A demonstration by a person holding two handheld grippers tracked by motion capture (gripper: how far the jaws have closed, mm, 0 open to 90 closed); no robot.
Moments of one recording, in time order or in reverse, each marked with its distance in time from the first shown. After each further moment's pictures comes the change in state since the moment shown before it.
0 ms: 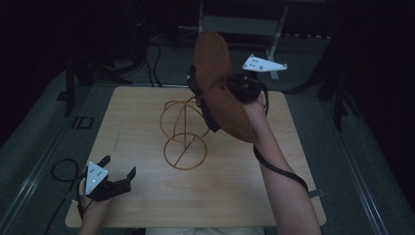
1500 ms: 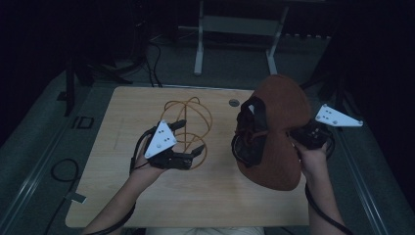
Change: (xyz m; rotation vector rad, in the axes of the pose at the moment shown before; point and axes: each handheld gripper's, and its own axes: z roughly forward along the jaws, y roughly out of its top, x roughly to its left) left arm -0.124 0.169 0.043 -0.106 -0.472 0.252; right arm 0.005 -0.066 -0.177 -0.031 -0.207 -0.036
